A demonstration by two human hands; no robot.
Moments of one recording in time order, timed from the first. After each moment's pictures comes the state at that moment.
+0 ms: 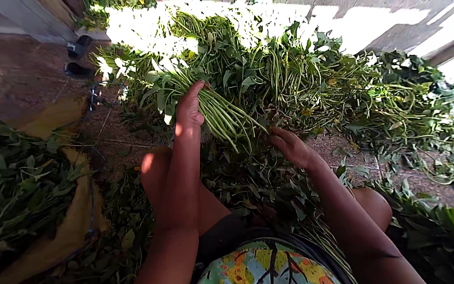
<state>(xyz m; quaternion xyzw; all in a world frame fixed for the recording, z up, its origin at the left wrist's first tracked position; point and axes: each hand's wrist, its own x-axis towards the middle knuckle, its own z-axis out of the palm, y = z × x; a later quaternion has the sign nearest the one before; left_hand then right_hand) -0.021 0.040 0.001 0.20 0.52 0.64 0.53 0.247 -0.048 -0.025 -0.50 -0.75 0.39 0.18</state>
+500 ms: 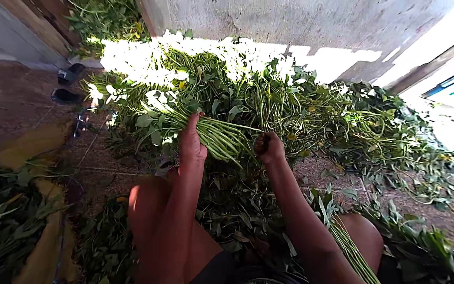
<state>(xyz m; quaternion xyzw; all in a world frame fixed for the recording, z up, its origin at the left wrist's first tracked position) 0.021 0.035 0.005 0.16 0.42 0.73 0.52 0.207 0.033 -0.045 -0.53 -0.11 0.60 0.59</state>
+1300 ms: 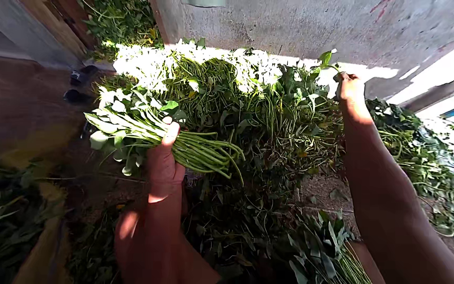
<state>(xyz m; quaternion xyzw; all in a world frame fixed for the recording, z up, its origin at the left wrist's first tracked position) -0.038 0.020 0.027 0.24 0.36 0.79 0.44 0.386 0.219 0.045 -0.78 -0.47 0.19 0.37</state>
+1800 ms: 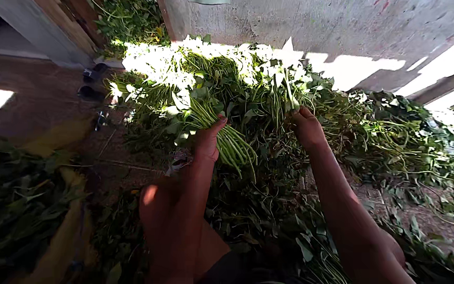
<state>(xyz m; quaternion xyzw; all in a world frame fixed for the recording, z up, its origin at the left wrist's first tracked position) -0.002 0.026 -0.006 0.27 0.46 0.66 0.53 0.269 0.078 -0.018 -0.54 -0.48 0.48 0.50</state>
